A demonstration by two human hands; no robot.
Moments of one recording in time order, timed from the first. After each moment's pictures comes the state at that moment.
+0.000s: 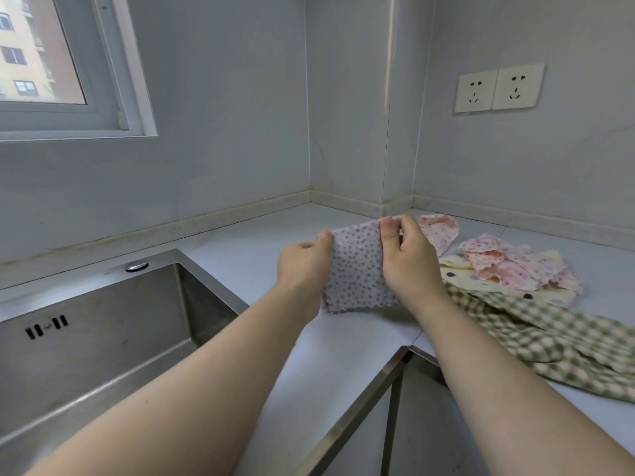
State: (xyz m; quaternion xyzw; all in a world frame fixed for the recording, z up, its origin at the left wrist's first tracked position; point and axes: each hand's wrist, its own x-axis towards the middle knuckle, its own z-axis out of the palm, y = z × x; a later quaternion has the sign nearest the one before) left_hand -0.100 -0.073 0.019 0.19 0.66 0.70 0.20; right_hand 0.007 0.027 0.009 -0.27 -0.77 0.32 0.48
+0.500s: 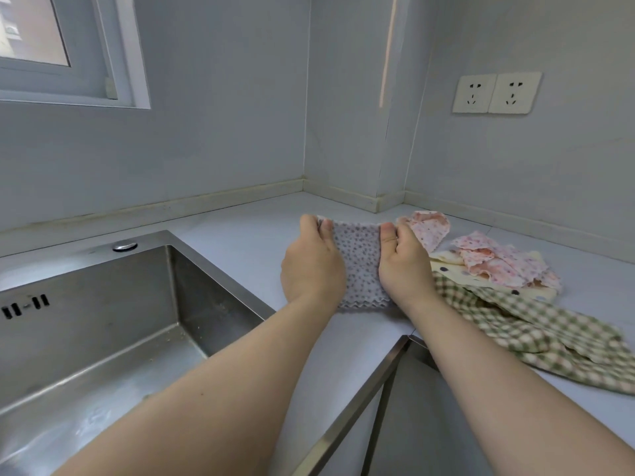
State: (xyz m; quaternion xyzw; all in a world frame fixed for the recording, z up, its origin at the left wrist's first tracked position) left_hand -0.088 -0.082 0.006 0.30 0.77 0.56 -0.07; right_hand -0.006 0.023 -0.005 -0.31 -0.78 0.29 0.46
